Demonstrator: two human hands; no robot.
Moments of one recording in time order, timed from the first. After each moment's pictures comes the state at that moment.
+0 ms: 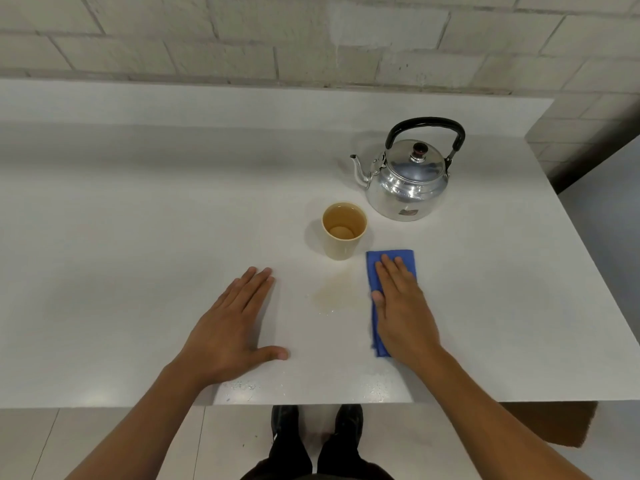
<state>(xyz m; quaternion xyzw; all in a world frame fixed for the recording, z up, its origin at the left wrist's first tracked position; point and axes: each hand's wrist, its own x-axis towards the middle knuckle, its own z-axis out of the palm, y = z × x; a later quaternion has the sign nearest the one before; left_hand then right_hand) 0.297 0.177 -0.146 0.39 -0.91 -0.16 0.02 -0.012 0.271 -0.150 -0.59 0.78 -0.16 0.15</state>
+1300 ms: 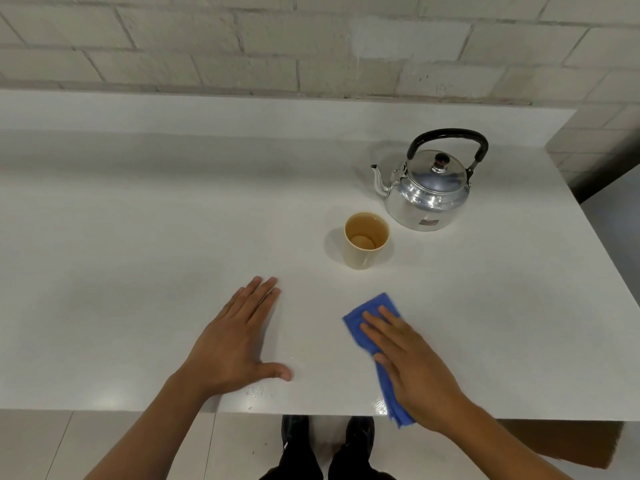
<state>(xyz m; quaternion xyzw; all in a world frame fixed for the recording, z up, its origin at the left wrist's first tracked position) 0.324 0.172 -0.147 0.39 -0.90 -0.17 0.02 0.014 0.321 -0.148 -0.72 0.65 -0.16 0.21</state>
